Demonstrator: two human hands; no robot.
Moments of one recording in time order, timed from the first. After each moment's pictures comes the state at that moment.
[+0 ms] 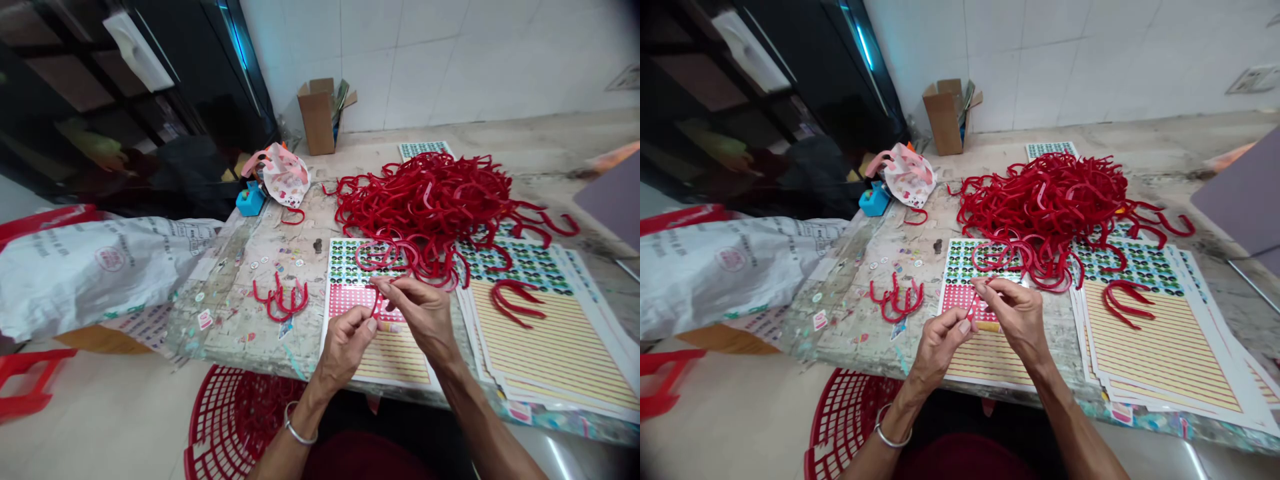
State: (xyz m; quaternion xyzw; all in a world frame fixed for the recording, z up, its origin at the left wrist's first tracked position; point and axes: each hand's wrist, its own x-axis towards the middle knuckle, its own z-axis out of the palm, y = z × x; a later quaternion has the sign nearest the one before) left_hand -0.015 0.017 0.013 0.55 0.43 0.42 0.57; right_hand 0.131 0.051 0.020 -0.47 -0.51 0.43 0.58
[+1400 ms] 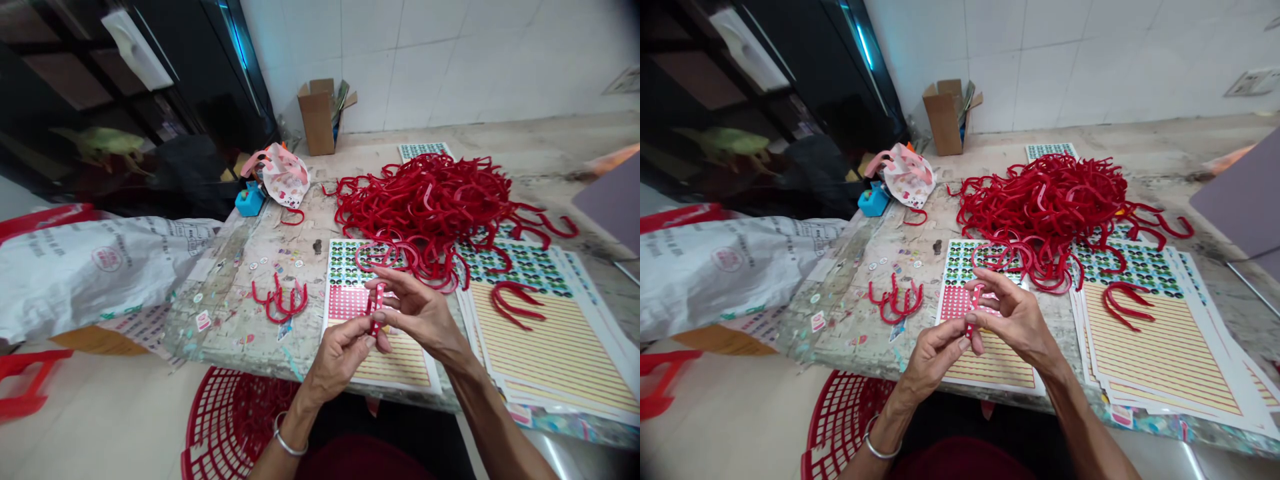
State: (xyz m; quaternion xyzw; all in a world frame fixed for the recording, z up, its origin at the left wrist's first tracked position) left_hand -0.025 0.013 0.026 0.58 0.36 0.40 0.61; right_hand 0.141 0.053 0.024 -0.35 -0.51 0.61 0.50
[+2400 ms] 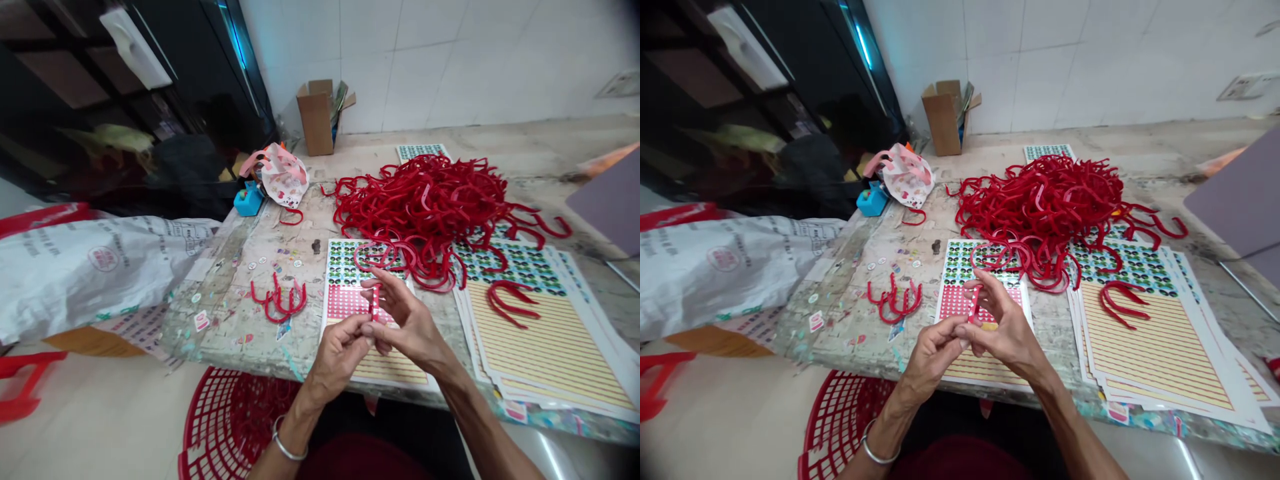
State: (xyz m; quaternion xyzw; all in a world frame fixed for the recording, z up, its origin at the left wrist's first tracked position) left_hand -0.021 0.009 0.016 0.50 0.35 0.43 0.66; right_hand 0.129 0.040 0.015 -0.37 -0.52 0.59 0.50
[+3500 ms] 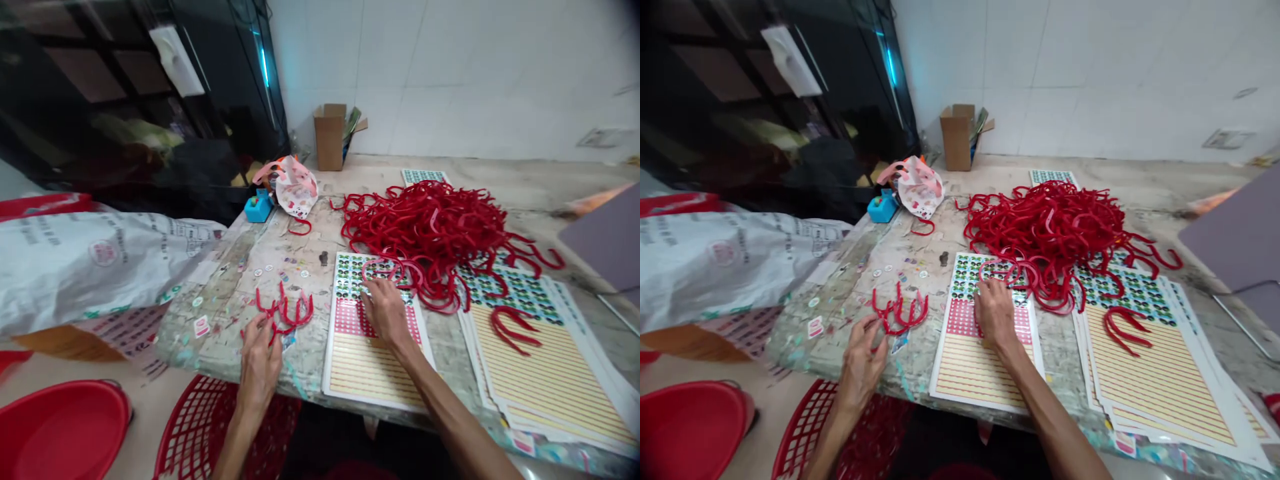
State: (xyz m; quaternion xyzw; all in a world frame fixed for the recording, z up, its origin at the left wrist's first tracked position) left_hand -0.160 0.012 -0.052 0.63 0.66 0.39 0.07; right_hand 0.095 0.102 -0.050 -0.56 -0.79 -0.02 0.25
